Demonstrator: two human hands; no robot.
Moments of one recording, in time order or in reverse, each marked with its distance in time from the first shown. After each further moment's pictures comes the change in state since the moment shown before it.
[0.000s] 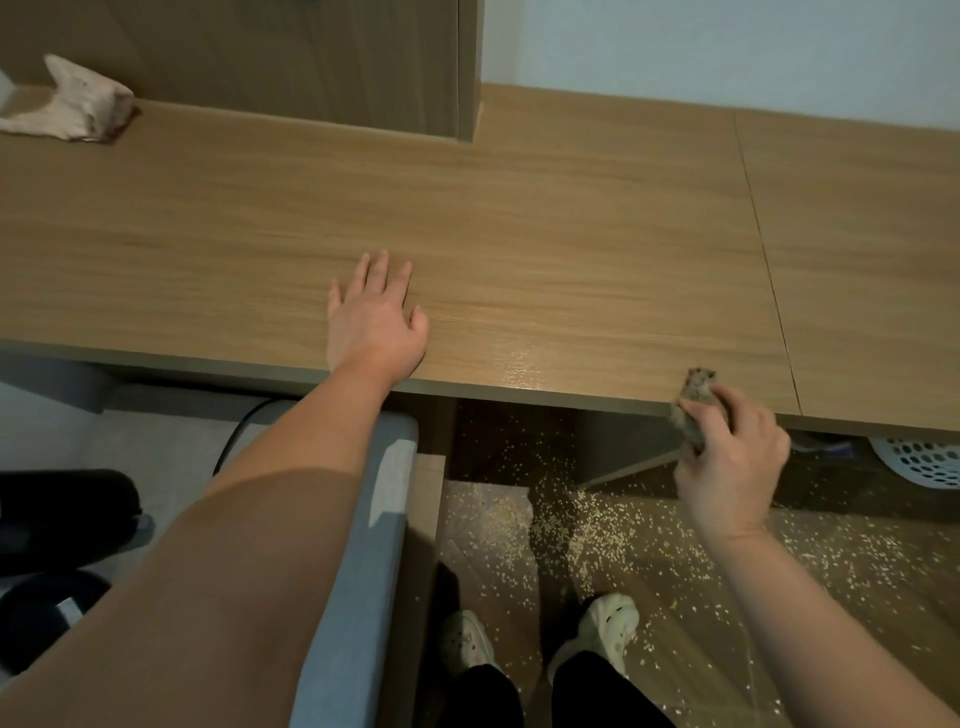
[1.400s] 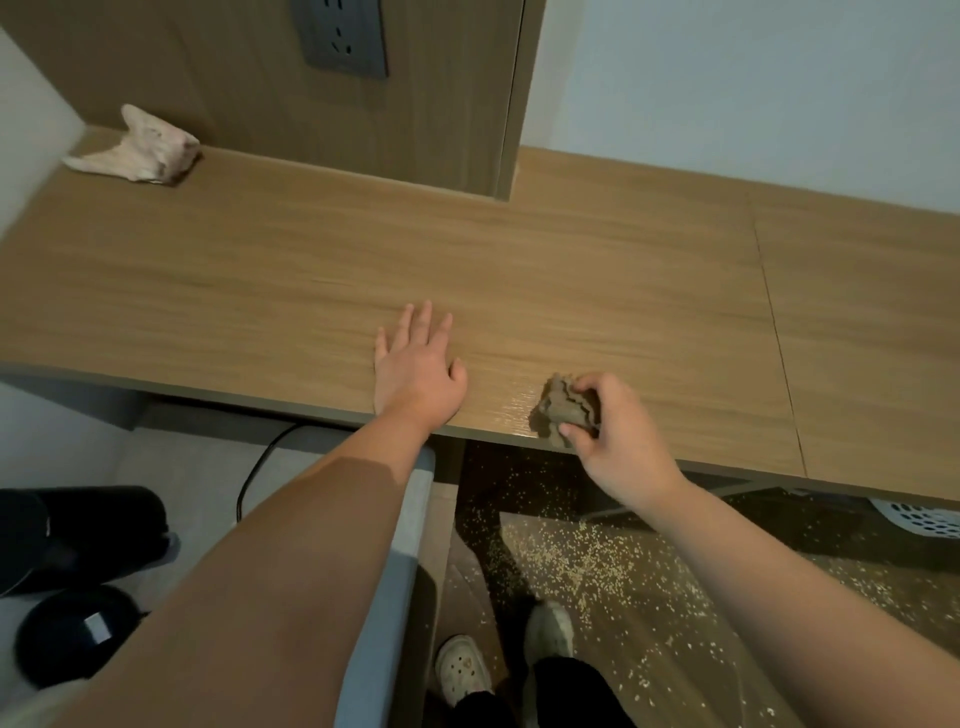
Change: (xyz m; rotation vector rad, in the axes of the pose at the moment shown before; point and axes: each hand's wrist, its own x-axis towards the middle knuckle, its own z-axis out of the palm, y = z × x) left_hand 0.003 -0.001 -0.005 -0.057 -0.095 0.032; right_hand 0.072 -0.129 -0.023 0.392 -0.547 -0.043
